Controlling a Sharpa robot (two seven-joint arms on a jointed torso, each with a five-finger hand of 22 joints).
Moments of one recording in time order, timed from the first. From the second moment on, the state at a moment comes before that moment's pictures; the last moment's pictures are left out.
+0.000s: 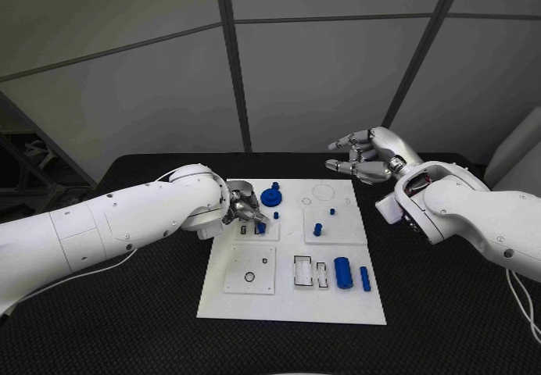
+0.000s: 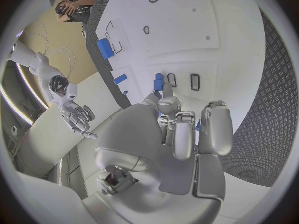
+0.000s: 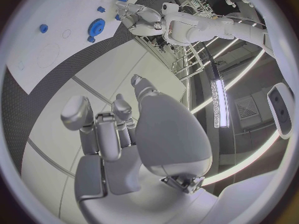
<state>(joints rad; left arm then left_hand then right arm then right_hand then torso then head) 1.20 -0.71 0.04 1.39 -1.04 0.11 -0.51 1.42 0.07 0.09 0.16 0.14 0.95 0.04 0.51 0.60 1.28 -0.02 1.06 0.98 1.47 -0.07 1.56 1.31 0.07 1.41 0.04 1.41 1.27 1.23 -0.81 0.07 1.58 -0.92 -0.50 0.00 1.43 -0.09 0.09 0.17 0.37 0.78 0.19 0.24 0.07 1.15 0.11 1.23 1.09 1.47 0.04 1.51 1.31 0.09 1.24 0.14 1.30 1.09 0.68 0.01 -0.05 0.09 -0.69</state>
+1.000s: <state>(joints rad) 1.20 -0.73 0.04 1.41 -1.02 0.09 -0.49 1.31 -0.07 0.43 0.17 0.13 0.94 0.05 0.50 0.65 1.27 -0.02 1.03 0.94 1.46 -0.07 1.56 1.31 0.07 1.40 0.04 1.40 1.29 1.23 -0.81 0.07 1.58 -0.92 -0.50 0.00 1.43 -0.09 0.09 0.17 0.37 0.78 0.19 0.25 0.07 1.15 0.11 1.23 1.09 1.46 0.03 1.51 1.31 0.09 1.24 0.14 1.30 1.09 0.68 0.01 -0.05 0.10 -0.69</state>
